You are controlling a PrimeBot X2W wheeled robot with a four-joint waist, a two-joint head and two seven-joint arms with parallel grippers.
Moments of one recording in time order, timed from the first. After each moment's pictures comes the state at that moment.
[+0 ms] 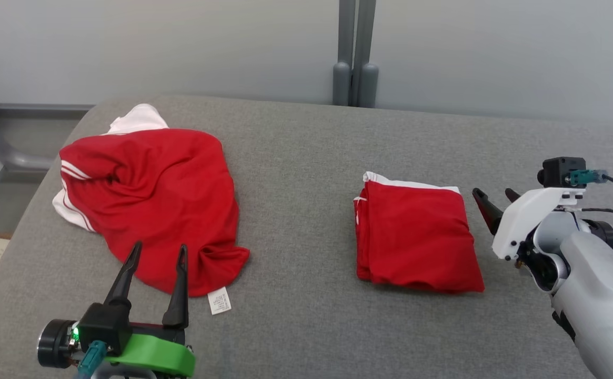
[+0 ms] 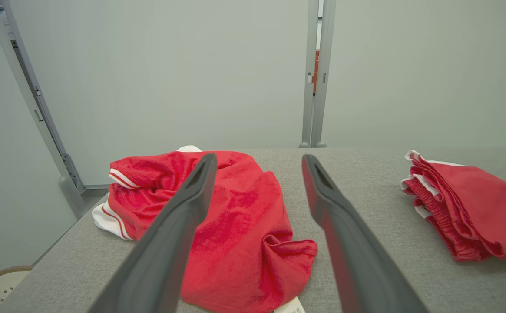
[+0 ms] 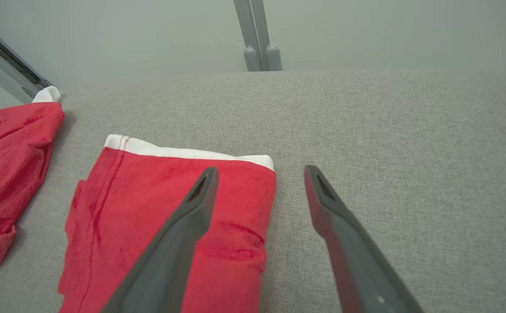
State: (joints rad) left arm -0.01 0.15 -0.15 0.13 -0.18 -0.05 -0.26; right arm -0.61 -0.30 0.37 0.84 0.69 0.13 0.08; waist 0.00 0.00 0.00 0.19
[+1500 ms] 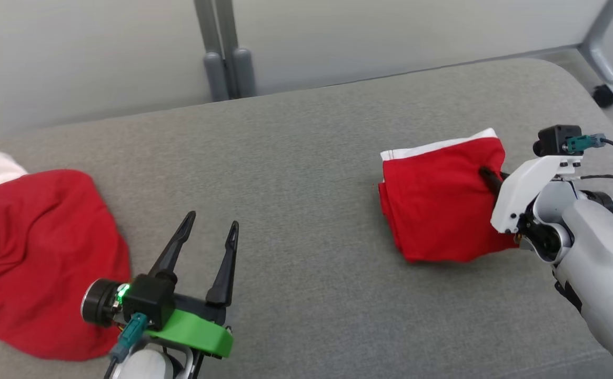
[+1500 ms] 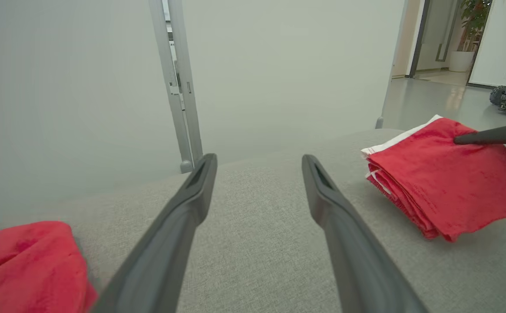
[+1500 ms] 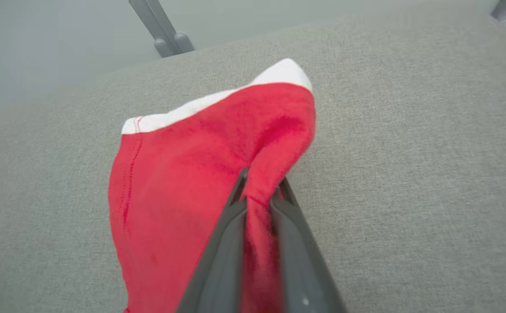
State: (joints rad) left arm -0.11 0.11 -0.25 0.15 -0.16 -0.11 -0.26; right arm -0.75 -0.36 0.57 0.89 0.87 0.13 0.15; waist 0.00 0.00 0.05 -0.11
